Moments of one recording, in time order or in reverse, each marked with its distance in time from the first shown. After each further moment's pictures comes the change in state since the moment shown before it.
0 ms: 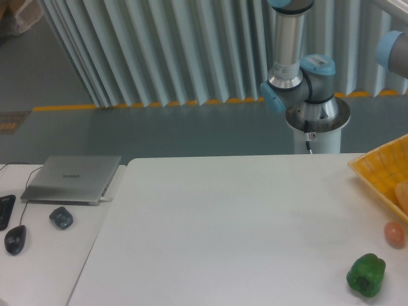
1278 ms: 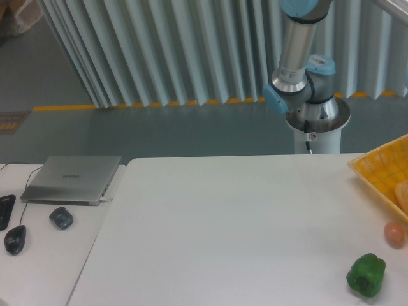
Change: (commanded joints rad) arm -0.053 -0.058 -0.003 0.080 -0.006 -0.146
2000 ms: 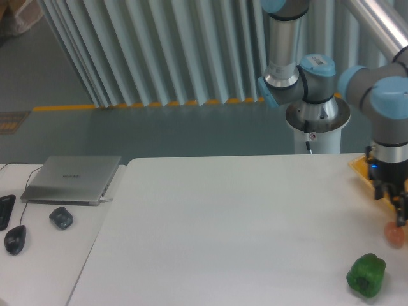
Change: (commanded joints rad) arm -0.275 0.031 -0.029 -0.061 -0.006 -0.218
